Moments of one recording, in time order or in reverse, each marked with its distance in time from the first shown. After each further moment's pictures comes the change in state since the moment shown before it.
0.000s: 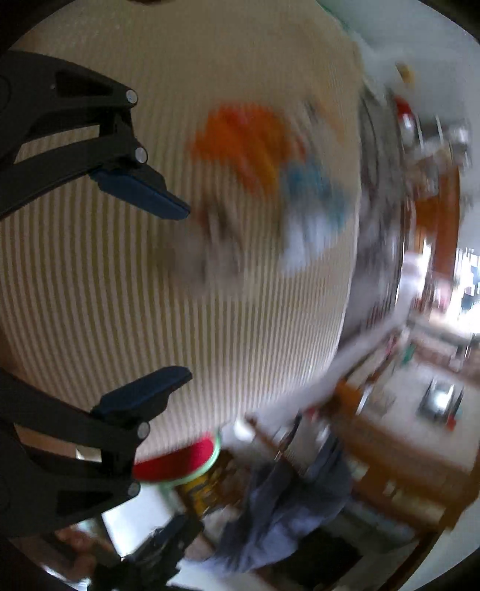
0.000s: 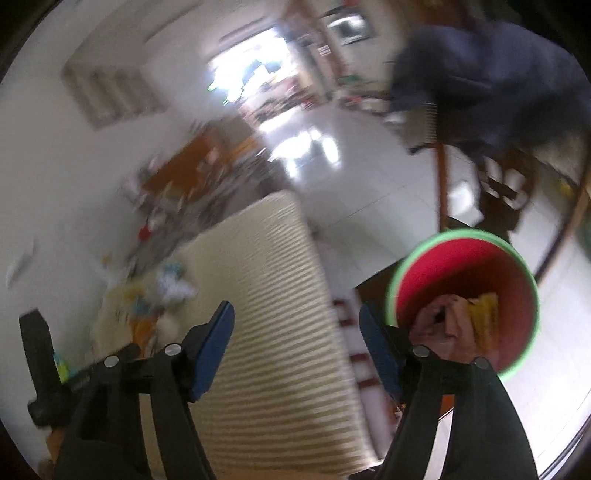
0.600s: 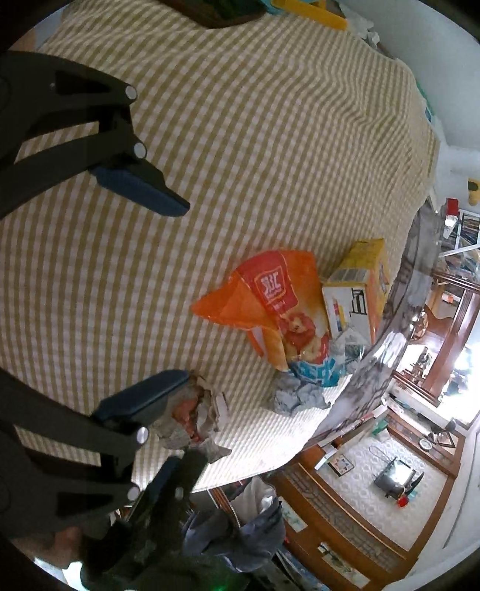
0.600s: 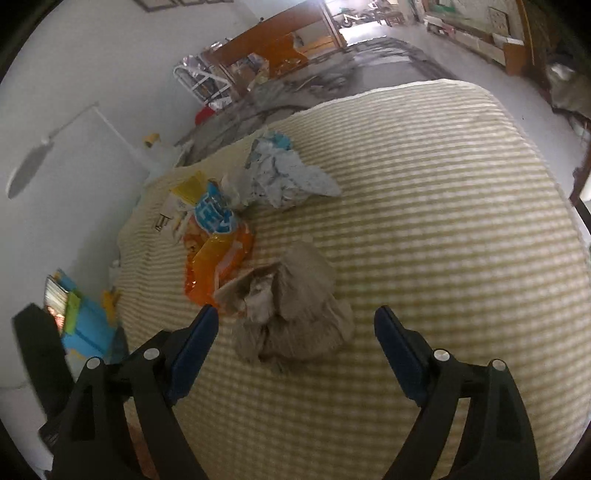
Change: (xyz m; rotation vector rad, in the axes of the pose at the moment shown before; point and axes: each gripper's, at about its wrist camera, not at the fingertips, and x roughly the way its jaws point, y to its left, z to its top) left arm 0.016 0.116 -0.006 -0.264 0.014 0.079; right arm 0.186 0.159 -0.034 -0.126 0.392 0.198
